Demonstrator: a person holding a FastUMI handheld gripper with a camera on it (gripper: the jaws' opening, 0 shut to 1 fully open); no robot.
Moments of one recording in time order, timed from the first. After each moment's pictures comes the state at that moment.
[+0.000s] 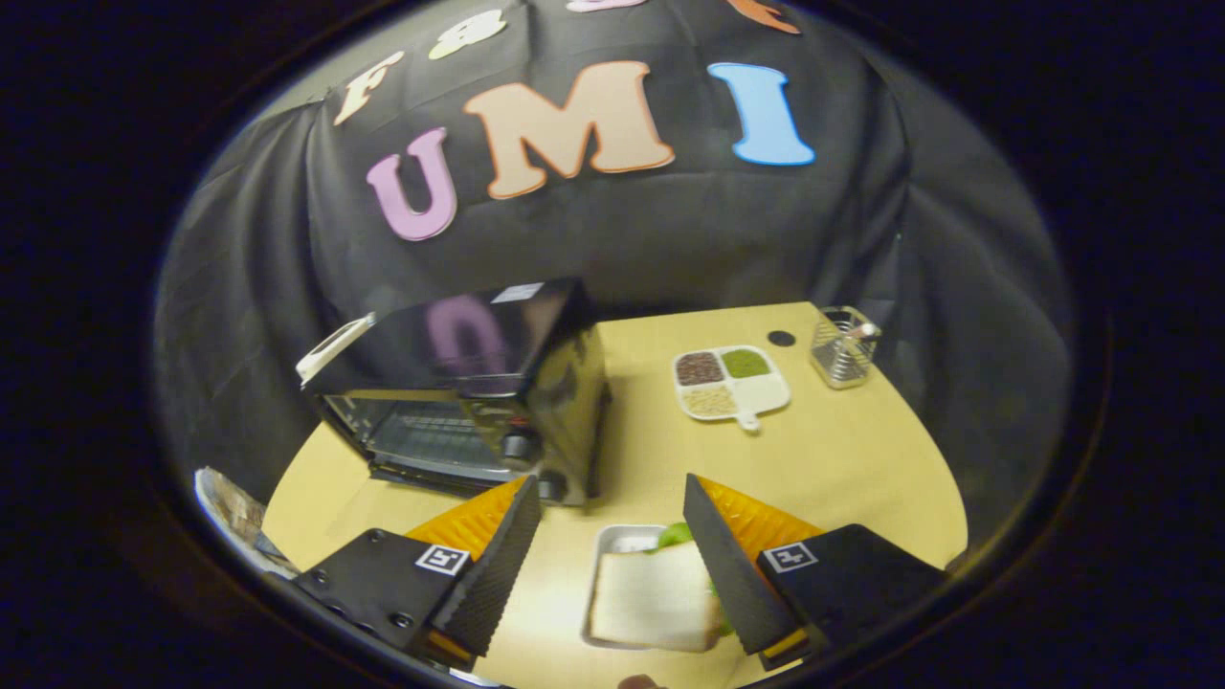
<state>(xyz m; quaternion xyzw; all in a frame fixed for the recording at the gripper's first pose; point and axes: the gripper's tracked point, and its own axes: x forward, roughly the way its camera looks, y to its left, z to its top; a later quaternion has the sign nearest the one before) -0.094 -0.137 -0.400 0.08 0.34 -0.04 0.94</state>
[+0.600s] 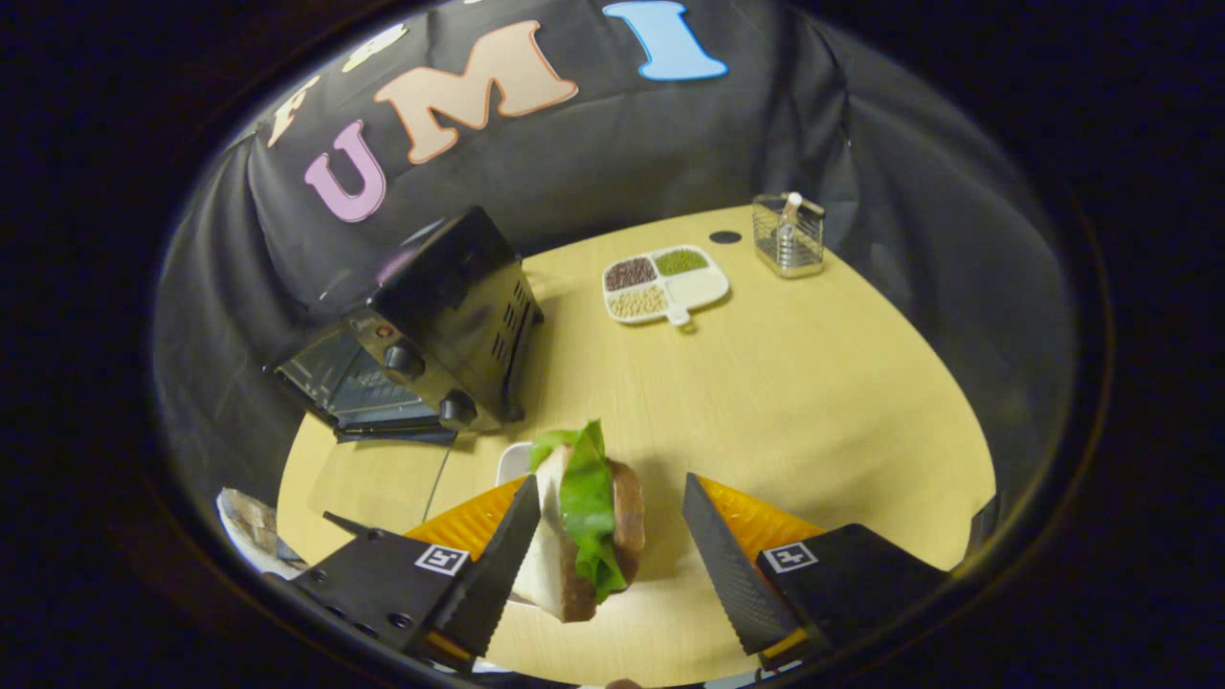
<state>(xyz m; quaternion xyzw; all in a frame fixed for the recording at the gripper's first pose) -0.152 -0.178 -0.484 0.15 0.43 -0.04 0.89</state>
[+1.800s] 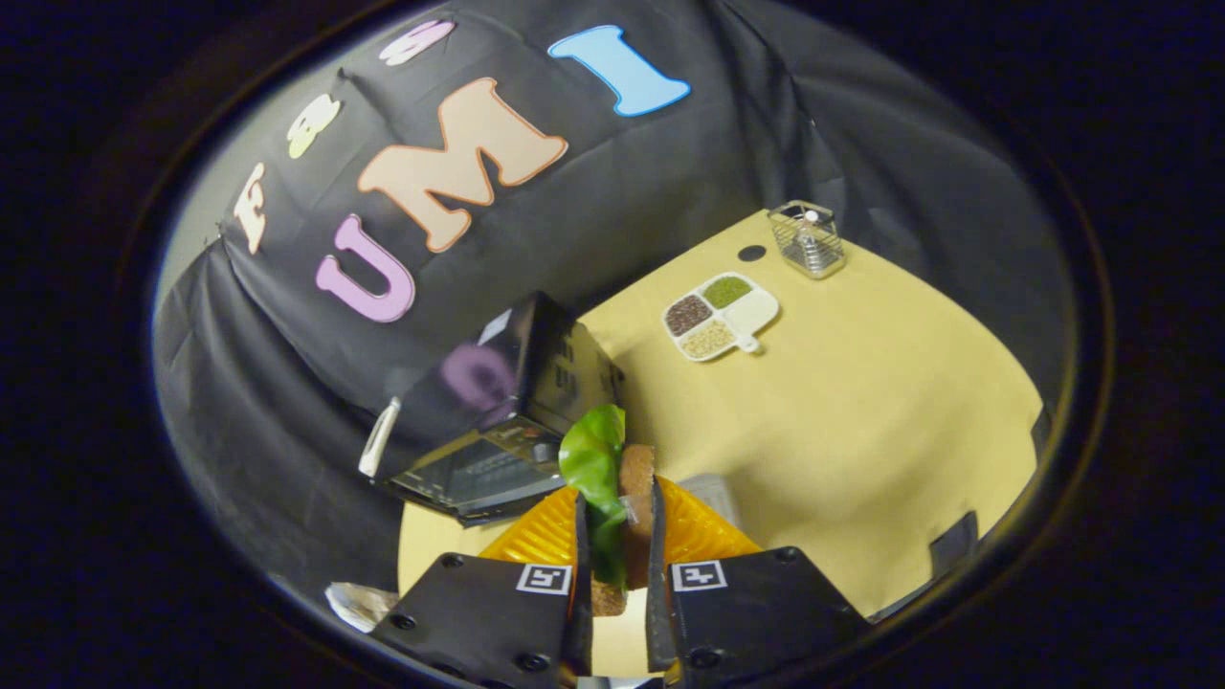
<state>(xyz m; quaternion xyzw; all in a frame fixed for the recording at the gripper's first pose) -0.114 -0.101 -0.385 0.31 0.36 -0.06 0.88</state>
